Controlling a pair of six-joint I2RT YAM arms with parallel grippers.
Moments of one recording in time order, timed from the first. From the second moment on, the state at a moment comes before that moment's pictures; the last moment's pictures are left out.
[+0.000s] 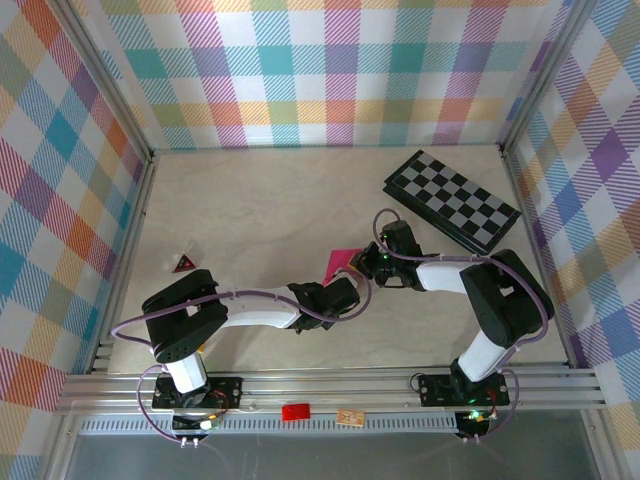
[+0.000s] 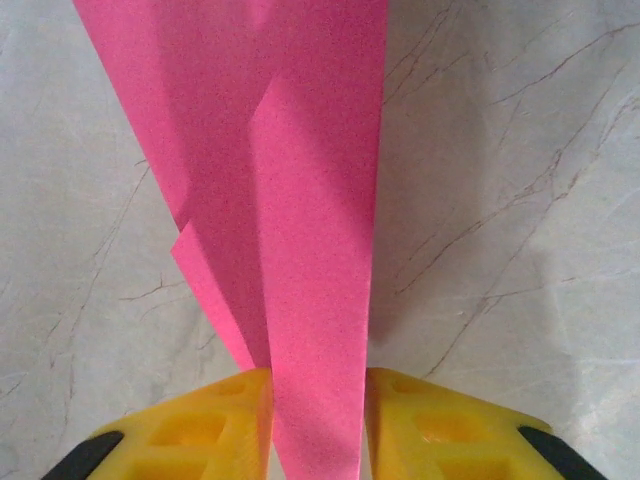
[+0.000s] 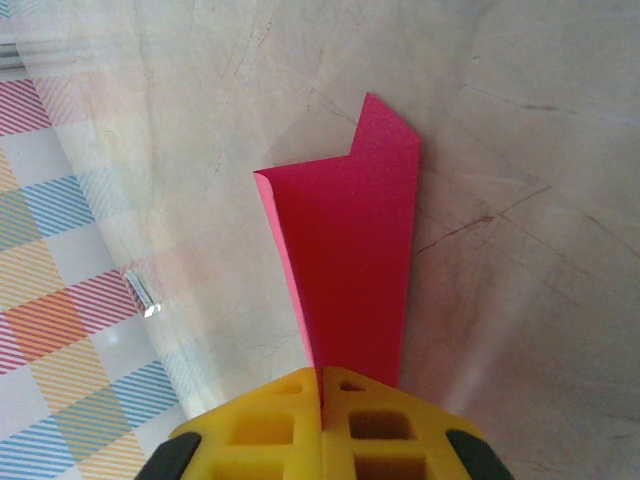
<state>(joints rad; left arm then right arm) -1.11 1.74 0.92 -0.31 -0.44 -0.21 0.48 1.65 0.68 0.21 -0.47 1.20</state>
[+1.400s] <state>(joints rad) -1.08 1.76 0.87 -0.14 -0.33 -0.30 0.45 1.36 0.64 -0.18 -0.22 0.97</state>
